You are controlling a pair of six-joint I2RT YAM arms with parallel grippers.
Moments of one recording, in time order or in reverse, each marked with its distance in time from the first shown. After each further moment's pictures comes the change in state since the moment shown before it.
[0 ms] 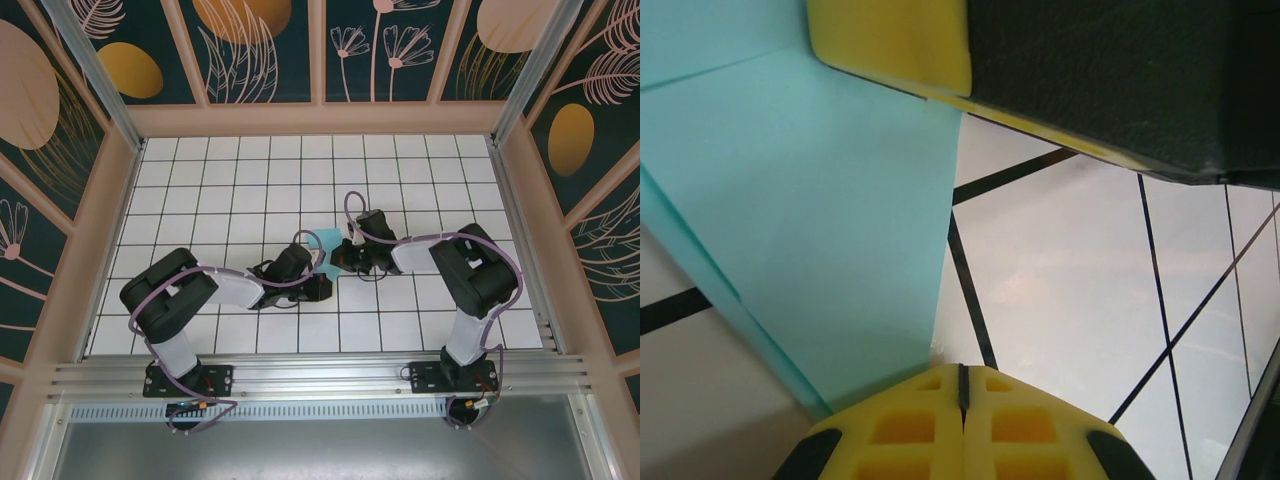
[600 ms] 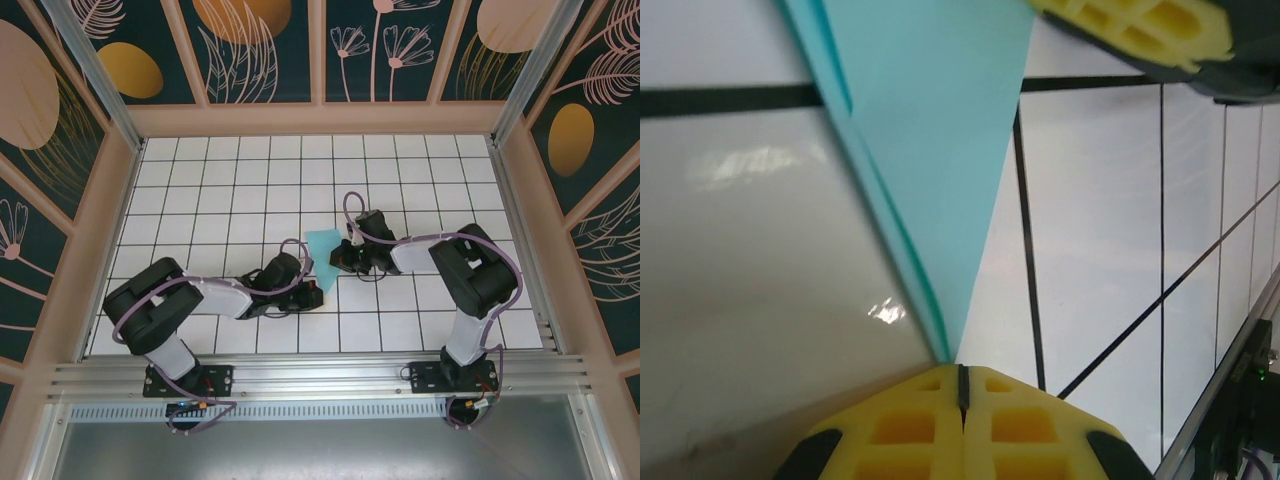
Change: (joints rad) left arm -0.002 -0.110 -0.122 -0.003 0.021 -0.128; right arm 0.006 0.001 0.003 -0.004 0.000 -0.001
